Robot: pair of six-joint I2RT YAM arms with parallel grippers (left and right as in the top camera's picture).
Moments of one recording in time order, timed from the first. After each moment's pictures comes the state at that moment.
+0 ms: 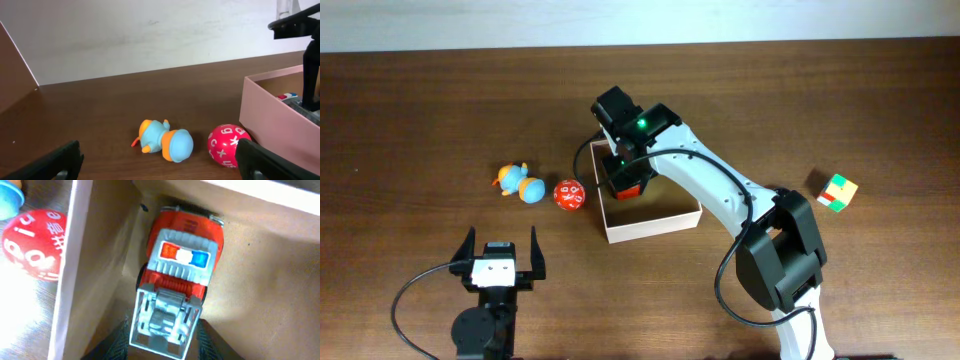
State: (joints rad) left arm 0.00 0.01 0.01 -0.08 -0.05 0.14; right arm 0.65 2.17 1.90 -1.06 -0.07 0.21
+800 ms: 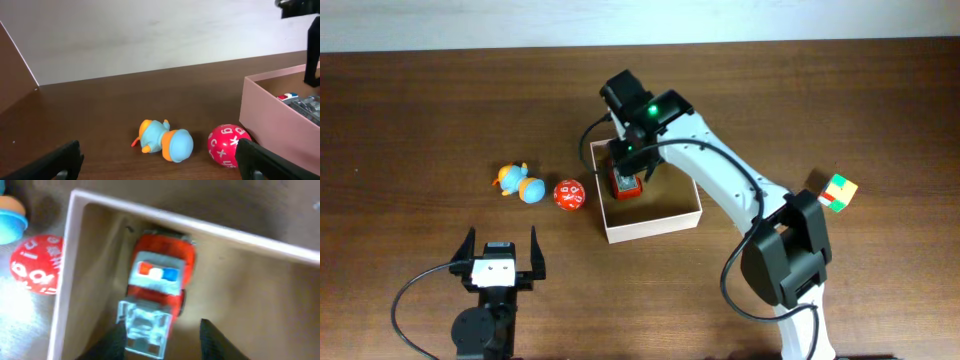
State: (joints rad) left arm 0.00 0.01 0.01 -0.08 -0.05 0.14; right arm 0.60 2.17 1.97 -1.08 -0.05 0.21
